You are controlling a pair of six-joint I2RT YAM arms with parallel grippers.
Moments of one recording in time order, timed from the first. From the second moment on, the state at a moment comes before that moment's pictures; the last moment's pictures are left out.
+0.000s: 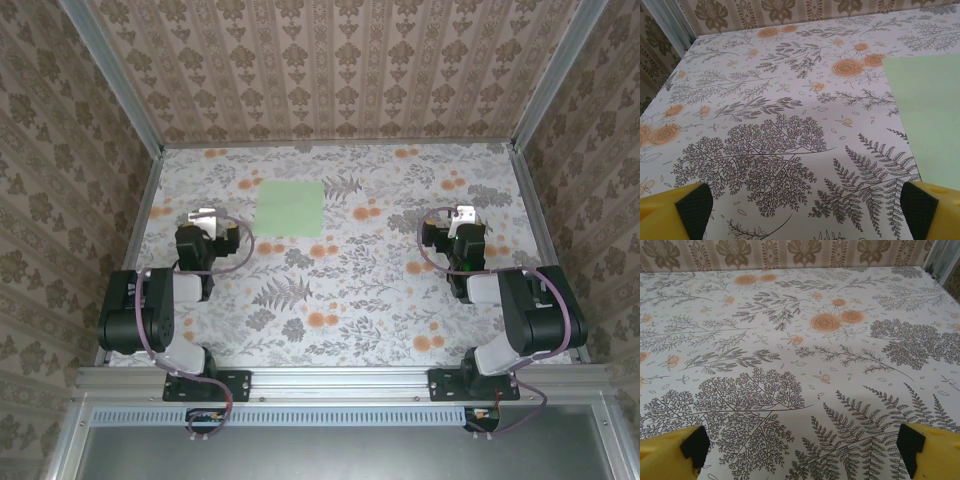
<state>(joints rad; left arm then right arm) -0.02 1.54 0.40 0.76 0.01 0.11 0.03 1.53 0.38 0.77 0.15 0.03</state>
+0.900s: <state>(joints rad) -0.01 1.54 0.40 0.76 0.01 0.11 0.02 1.53 0.38 0.77 0.15 0.04</state>
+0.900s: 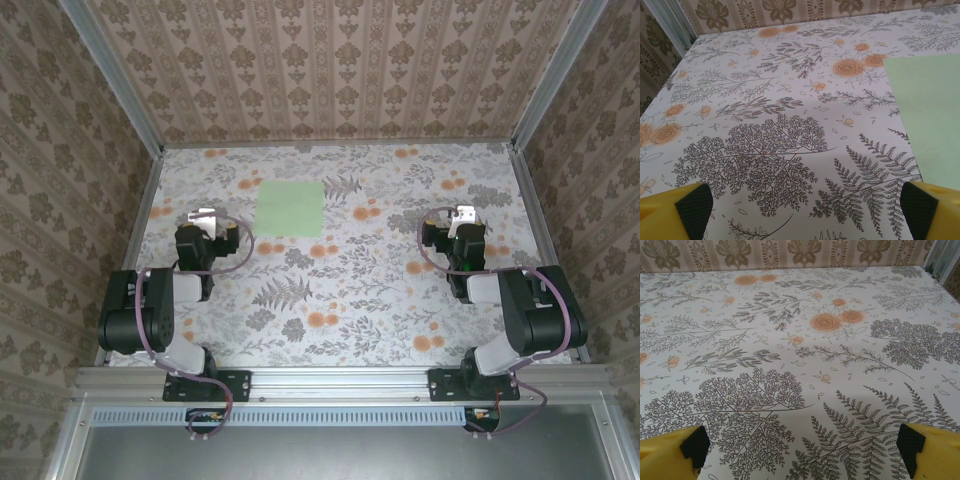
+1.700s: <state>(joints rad) -0.20 1.47 1.03 -0.25 0.10 -0.19 0.09 0.99 0.66 -0.12 0.10 0.45</state>
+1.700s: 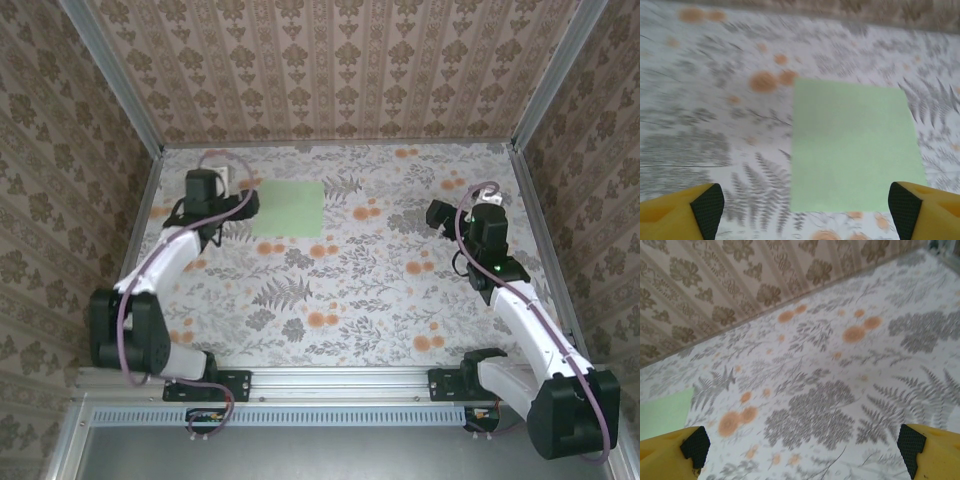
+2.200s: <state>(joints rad) -0.37 2.11 1.62 -0.58 0.15 -0.19 0.17 0.97 0.69 -0.30 0.07 0.53</state>
